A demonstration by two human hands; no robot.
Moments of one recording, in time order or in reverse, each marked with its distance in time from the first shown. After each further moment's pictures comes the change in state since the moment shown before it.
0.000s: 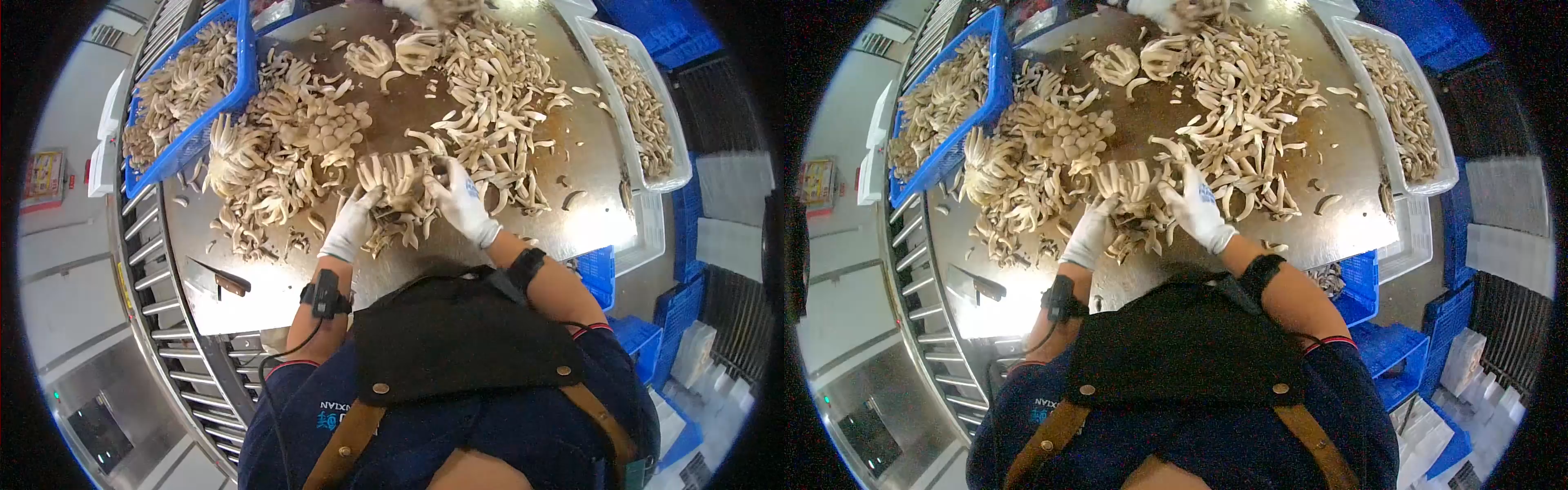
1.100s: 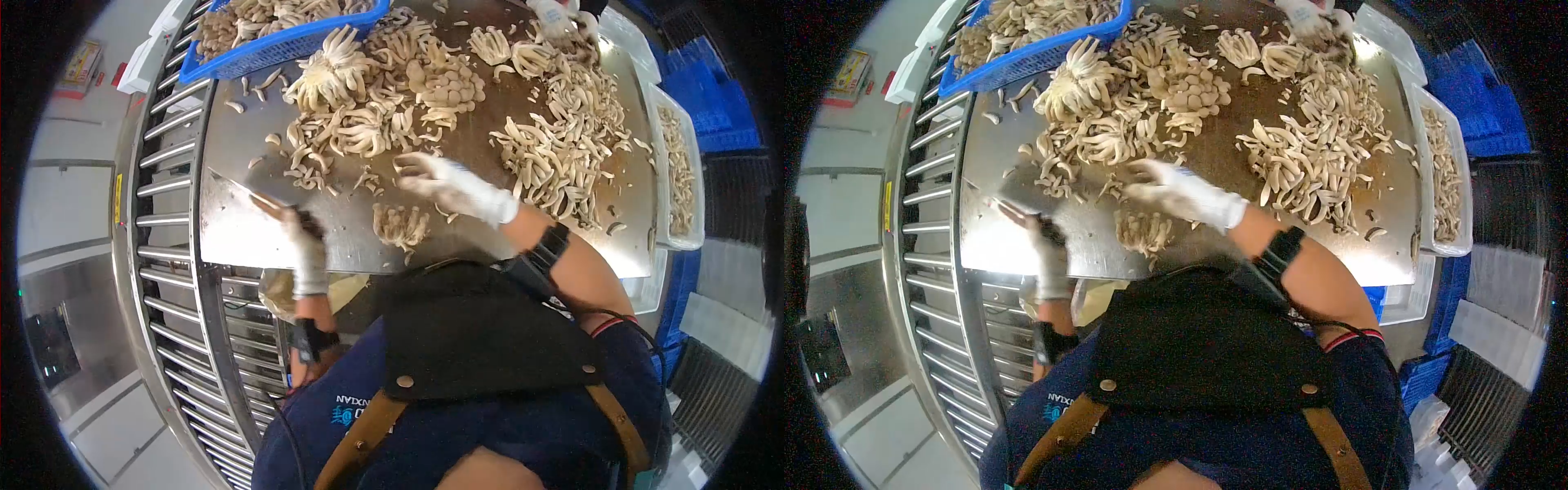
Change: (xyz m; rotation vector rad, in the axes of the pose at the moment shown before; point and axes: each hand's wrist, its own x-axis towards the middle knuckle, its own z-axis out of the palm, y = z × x) left_hand -0.174 -0.004 -0.216 -0.258 0.744 0.710; right_hand -0.006 -0.155 0.131 0.343 -0.967 0.096
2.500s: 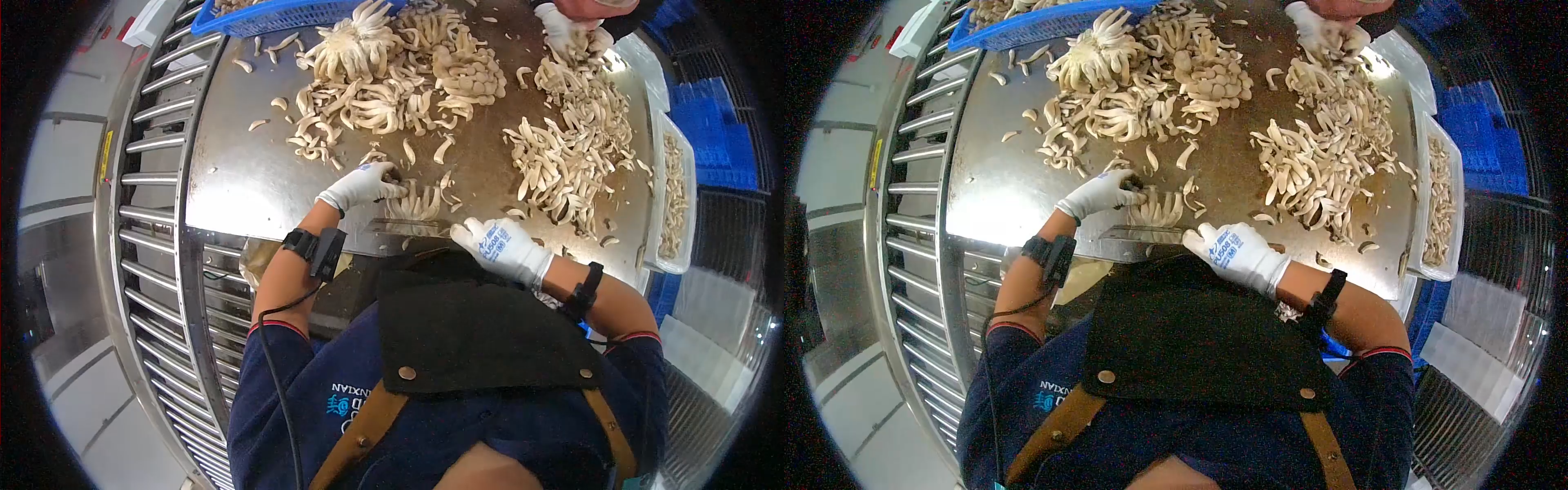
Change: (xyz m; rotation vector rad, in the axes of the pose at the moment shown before) left_hand 0.032 -0.014 0.083 1.373 -1.192 -0.077; right_hand -0.095 0.026 0.020 -1.467 -0.196 -0.167
